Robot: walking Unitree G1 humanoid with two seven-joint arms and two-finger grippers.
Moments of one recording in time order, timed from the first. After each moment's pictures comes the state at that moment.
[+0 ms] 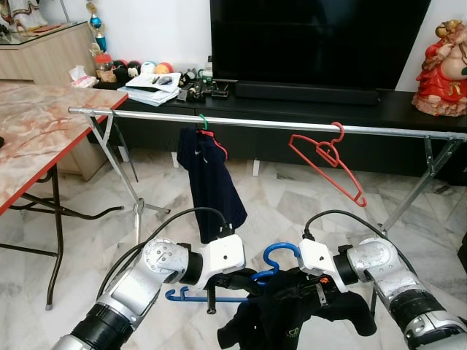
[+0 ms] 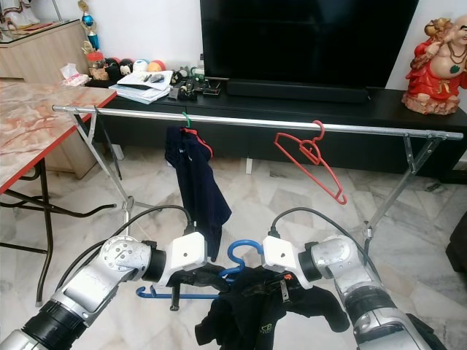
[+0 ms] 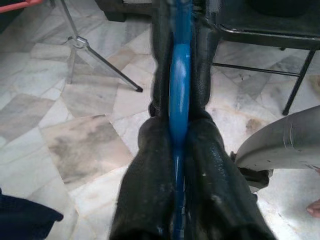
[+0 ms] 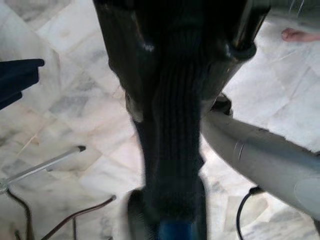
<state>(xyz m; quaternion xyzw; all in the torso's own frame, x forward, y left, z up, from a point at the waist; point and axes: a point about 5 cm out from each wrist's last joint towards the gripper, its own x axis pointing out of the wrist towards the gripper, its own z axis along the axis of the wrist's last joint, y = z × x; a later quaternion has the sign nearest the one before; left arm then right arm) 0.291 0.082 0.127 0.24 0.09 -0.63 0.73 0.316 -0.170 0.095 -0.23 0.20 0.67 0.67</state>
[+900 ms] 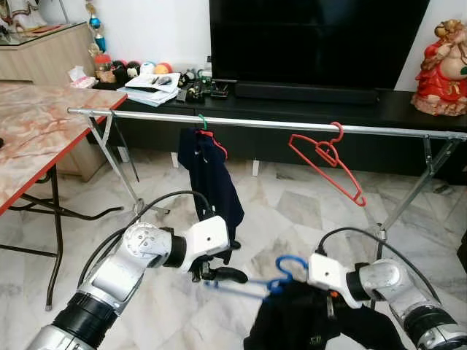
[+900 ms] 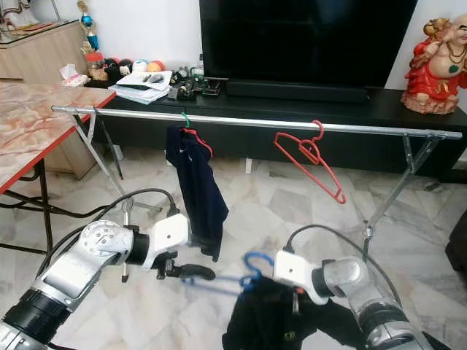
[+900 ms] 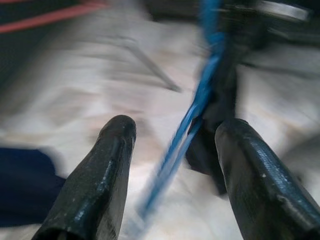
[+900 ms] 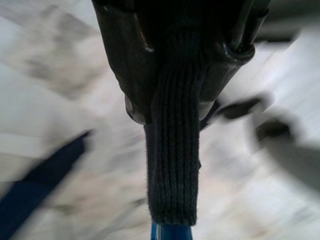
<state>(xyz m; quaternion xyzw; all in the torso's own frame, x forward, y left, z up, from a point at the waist) 0.312 0.118 0.149 0.23 0.07 -0.54 0.81 0.316 -0.209 0.070 -0.26 0.24 0.50 0.79</state>
